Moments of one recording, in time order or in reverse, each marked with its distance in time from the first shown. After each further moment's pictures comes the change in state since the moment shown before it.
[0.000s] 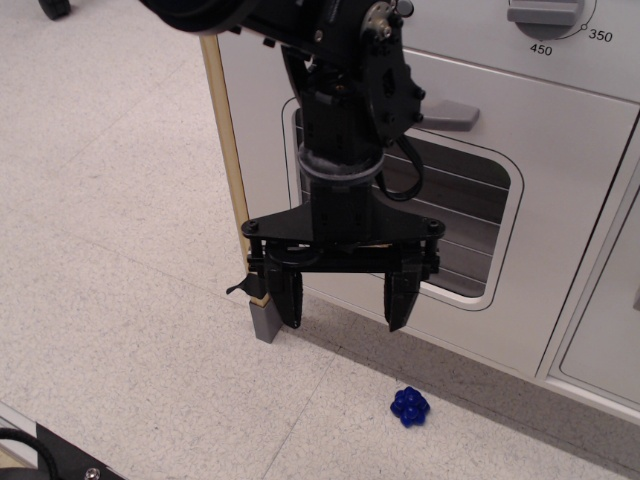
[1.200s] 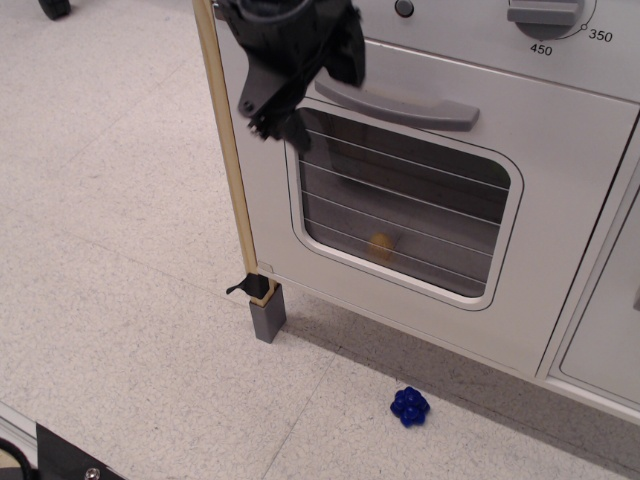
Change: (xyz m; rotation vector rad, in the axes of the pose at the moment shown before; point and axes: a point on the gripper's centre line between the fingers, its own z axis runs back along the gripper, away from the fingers) arm 0.128 0.016 0.057 -0.367 -0.361 0.988
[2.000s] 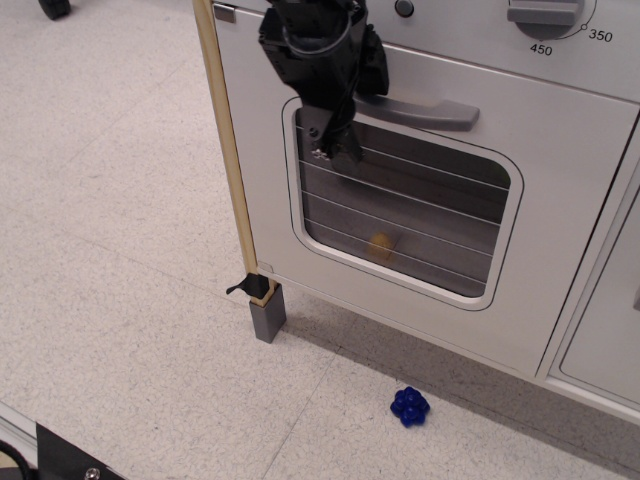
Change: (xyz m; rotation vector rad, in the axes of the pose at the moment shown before) arm -0.011 -0.016 -0.048 -0.025 0.077 0.222
